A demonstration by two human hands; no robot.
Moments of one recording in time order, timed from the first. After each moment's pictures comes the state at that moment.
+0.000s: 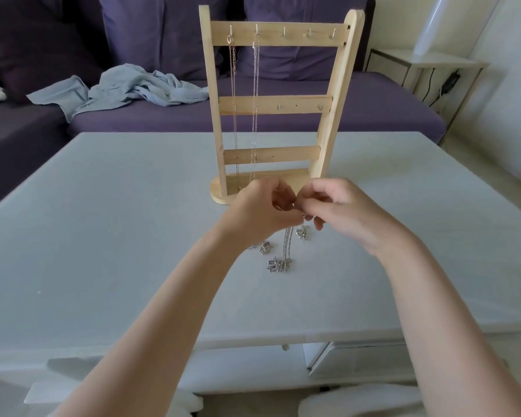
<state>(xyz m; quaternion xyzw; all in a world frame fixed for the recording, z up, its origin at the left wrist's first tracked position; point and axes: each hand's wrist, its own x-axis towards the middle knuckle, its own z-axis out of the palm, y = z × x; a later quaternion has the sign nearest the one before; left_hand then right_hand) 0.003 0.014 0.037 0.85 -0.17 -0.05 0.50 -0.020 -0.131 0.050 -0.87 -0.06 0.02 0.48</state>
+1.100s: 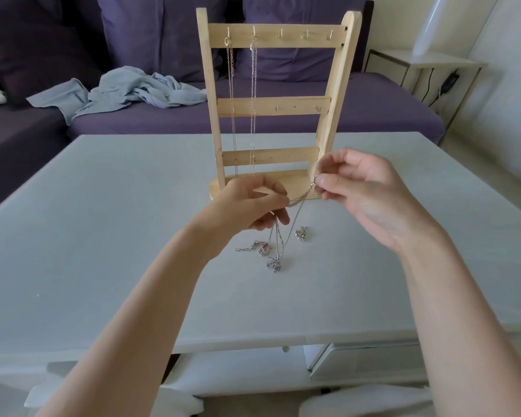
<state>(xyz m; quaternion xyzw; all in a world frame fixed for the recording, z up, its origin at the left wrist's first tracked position) -0.001 0.033 0.049 0.76 -0.14 -0.14 0.62 -0.019 -0.148 0.059 -0.70 -0.10 -0.06 0.71</state>
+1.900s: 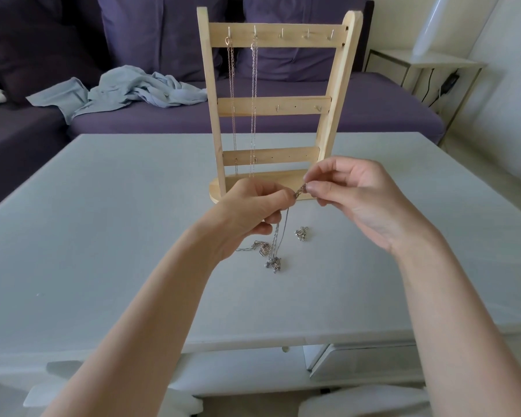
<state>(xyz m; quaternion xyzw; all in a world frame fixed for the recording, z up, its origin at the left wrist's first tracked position) -0.006 0.024 0.051 0.73 -0.13 -0.17 0.64 -0.021 -0.144 0.057 -0.74 -0.12 -0.04 0.66</state>
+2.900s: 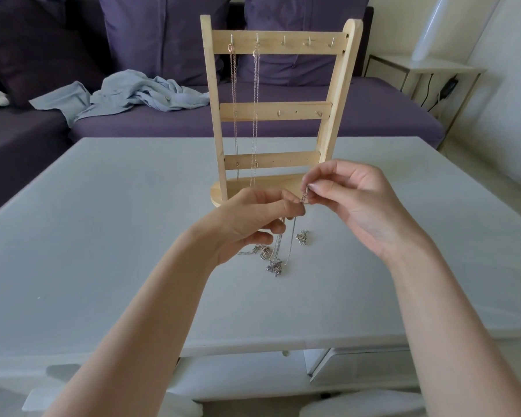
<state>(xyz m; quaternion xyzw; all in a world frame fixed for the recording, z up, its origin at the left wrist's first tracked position) -0.009 0.030 0.056 0.73 -0.12 -0.23 0.63 -0.022 -0.138 0.056 -0.69 -0.13 -0.05 0.71</state>
